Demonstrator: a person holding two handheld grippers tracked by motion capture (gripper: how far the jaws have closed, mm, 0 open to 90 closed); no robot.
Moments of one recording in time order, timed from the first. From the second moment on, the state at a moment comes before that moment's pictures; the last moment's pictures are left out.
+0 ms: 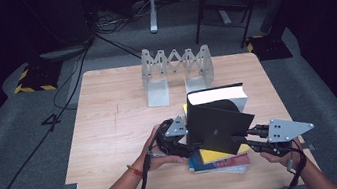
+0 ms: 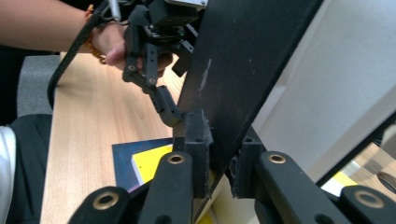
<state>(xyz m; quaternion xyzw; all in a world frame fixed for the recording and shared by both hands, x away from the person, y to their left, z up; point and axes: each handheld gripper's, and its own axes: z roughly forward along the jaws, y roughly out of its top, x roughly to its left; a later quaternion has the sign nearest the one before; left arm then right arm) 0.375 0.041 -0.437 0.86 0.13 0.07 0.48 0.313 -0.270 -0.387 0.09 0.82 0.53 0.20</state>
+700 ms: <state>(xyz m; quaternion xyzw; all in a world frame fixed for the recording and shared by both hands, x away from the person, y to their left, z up) 0.377 0.043 -0.413 0.85 0.09 0.08 0.52 0.337 -0.281 -0.383 0.22 0.78 0.52 0.27</state>
